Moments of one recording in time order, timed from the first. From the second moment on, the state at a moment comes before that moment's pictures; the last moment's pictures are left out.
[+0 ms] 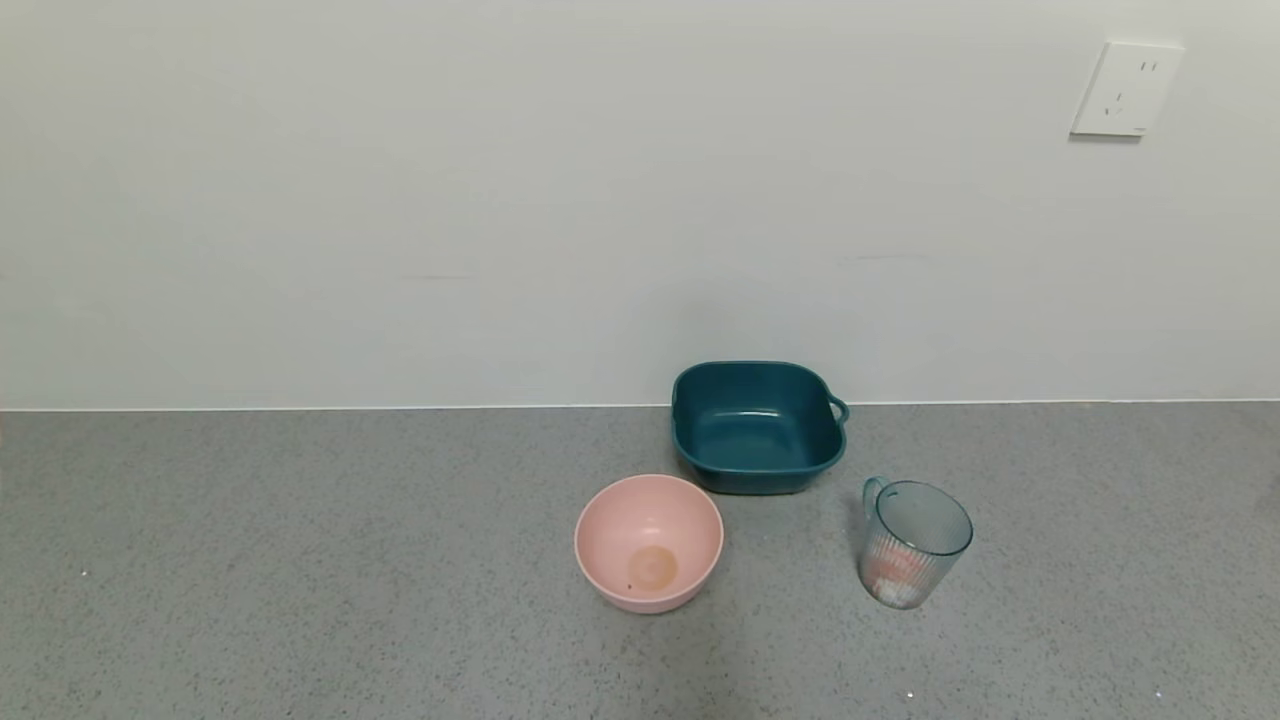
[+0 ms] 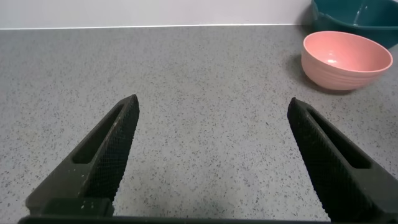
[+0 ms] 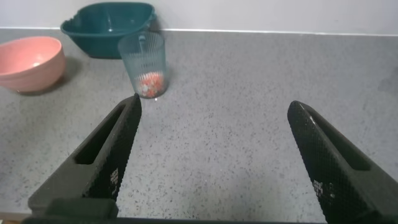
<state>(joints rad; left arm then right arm) 0.00 0.00 0.00 0.00 0.00 0.00 0.00 0.00 -0.10 0.07 0.03 0.03</state>
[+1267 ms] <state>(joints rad) 0.00 0.00 0.00 0.00 0.00 0.00 0.15 0.95 -0.36 -0.12 0.08 0.03</state>
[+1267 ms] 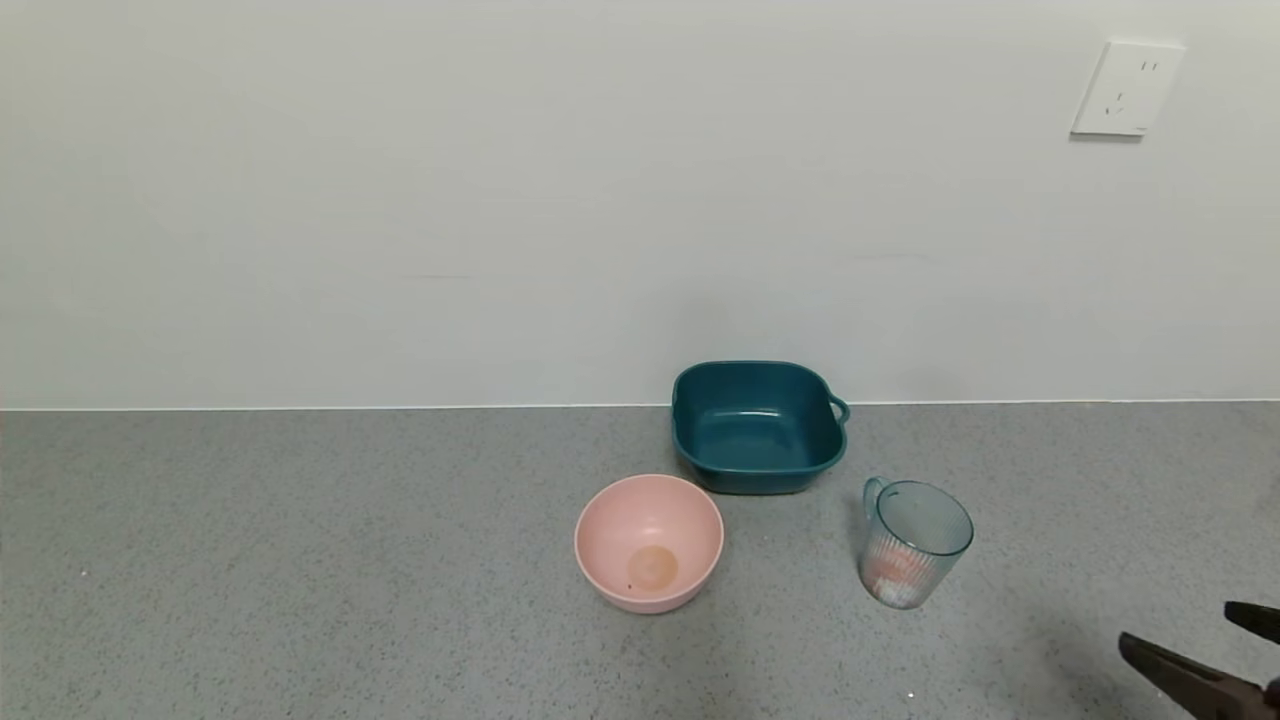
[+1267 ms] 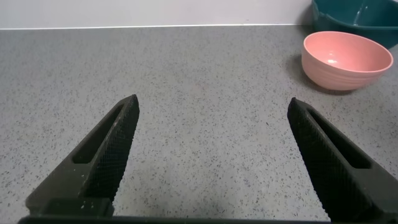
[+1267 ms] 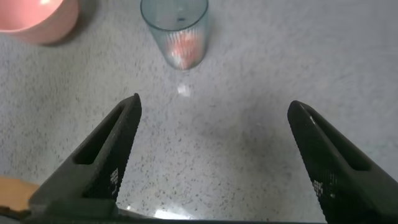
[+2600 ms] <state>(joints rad) 0.00 0.00 0.00 0.00 0.00 0.00 0.18 1.61 -0.28 -0.71 0.16 0.04</state>
